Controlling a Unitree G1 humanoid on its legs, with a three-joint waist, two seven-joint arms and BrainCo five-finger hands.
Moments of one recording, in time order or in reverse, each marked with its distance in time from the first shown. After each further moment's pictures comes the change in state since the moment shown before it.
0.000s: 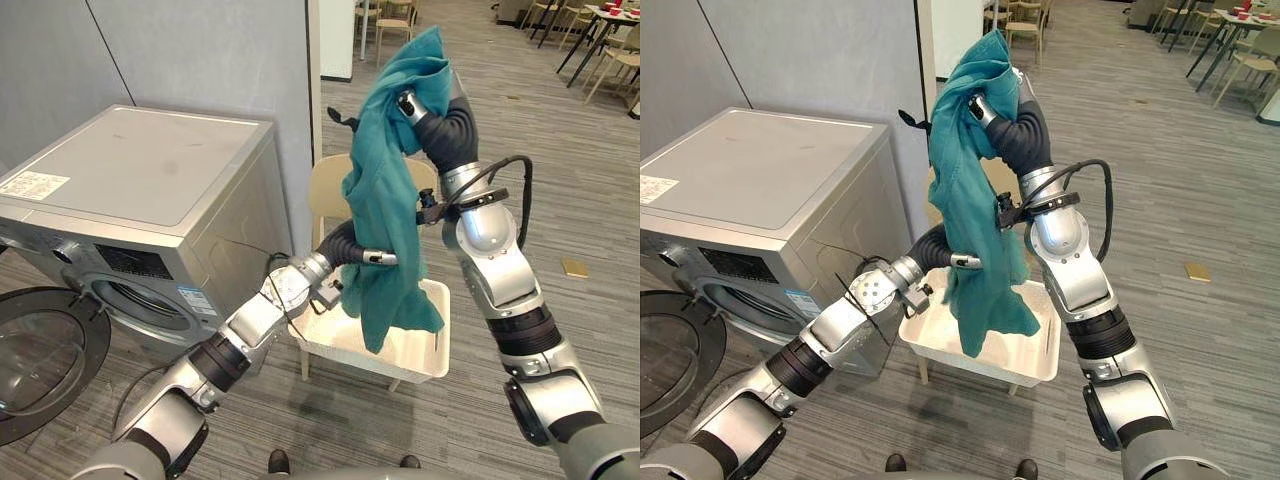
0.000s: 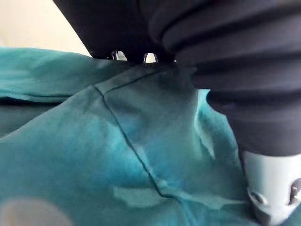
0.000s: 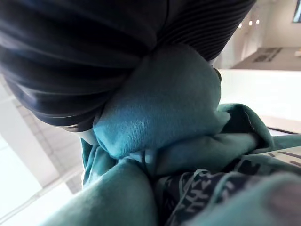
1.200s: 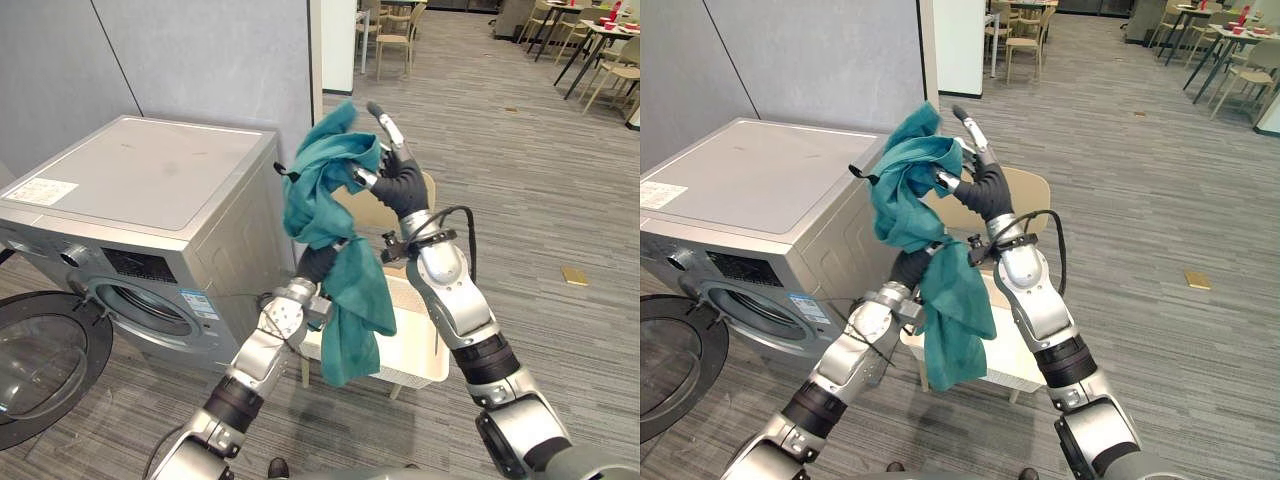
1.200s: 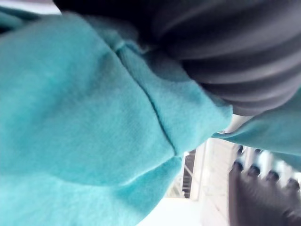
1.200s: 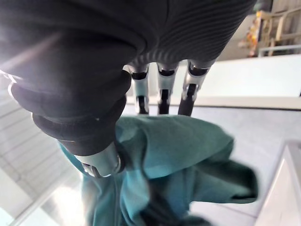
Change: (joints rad) left arm 0.338 -0.227 0.321 -0.064 0.182 -0.014 0.205; right arm 0.195 0.180 -0.034 0.054 -0.023 0.020 -0.004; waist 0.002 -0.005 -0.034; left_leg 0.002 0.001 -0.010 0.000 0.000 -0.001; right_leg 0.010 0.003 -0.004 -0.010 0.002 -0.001
